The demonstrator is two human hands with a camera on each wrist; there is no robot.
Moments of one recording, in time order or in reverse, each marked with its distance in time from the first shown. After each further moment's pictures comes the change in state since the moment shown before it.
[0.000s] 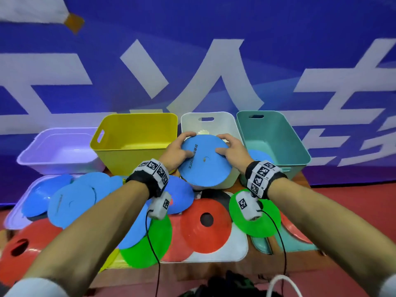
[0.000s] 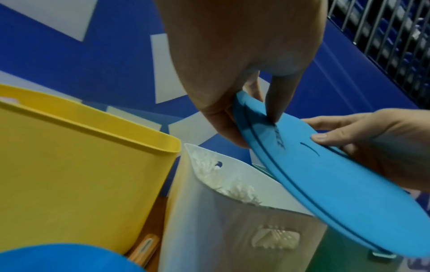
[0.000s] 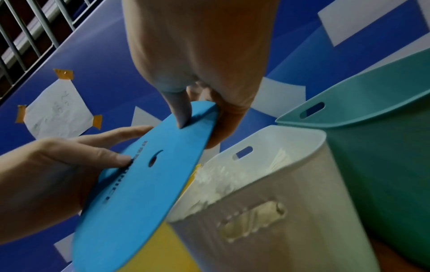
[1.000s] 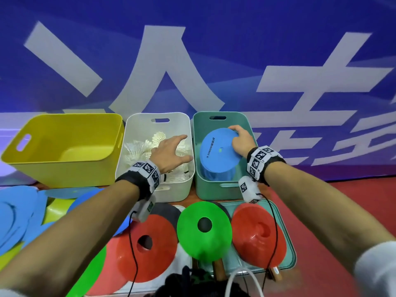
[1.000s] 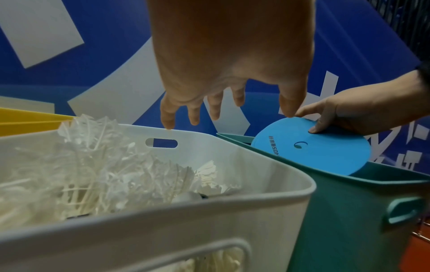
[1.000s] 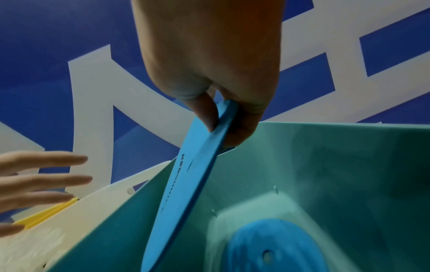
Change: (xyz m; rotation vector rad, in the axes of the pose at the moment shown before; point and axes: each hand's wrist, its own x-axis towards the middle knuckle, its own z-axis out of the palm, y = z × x) left_hand 0.125 0.010 0.143 0.623 -0.029 0.003; right_hand 0.106 0.076 -0.208 -0.365 0.171 0.181
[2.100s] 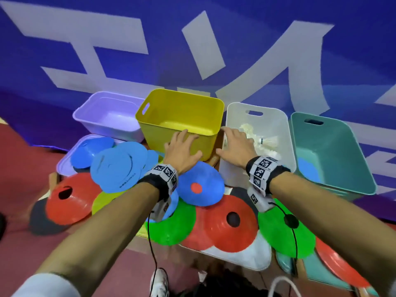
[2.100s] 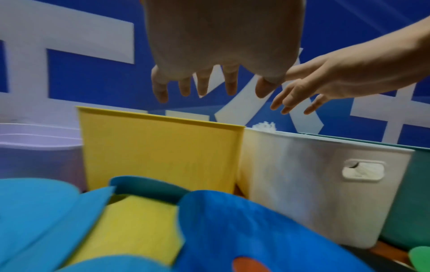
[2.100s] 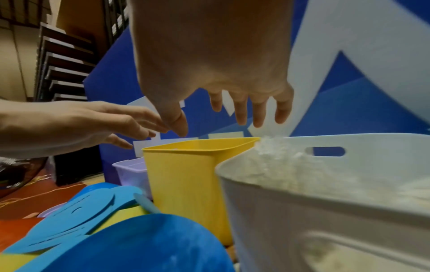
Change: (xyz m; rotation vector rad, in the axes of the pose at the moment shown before) left_hand -0.161 -0.193 -0.104 0.198 0.286 -0.224; right_hand -0.134 -0.181 0.238 -0.607 -0.205 -0.501
